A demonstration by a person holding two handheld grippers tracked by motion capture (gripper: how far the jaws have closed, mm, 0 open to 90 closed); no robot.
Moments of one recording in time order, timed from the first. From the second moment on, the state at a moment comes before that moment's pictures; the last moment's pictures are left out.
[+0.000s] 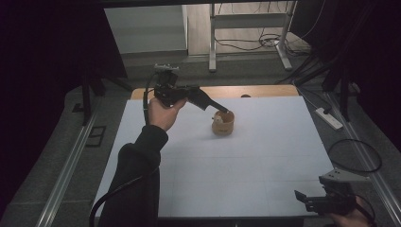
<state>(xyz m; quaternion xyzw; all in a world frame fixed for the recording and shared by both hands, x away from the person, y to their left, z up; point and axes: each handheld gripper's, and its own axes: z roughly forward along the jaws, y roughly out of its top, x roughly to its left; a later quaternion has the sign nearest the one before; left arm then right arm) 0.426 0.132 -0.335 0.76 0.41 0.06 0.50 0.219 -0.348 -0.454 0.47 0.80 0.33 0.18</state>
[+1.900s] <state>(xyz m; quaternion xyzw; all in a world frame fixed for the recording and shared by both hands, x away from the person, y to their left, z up) 0.464 0.110 -0.372 0.77 0.44 0.03 0.47 0.219 -0.346 -0.455 0.46 0.81 0.33 0.17</state>
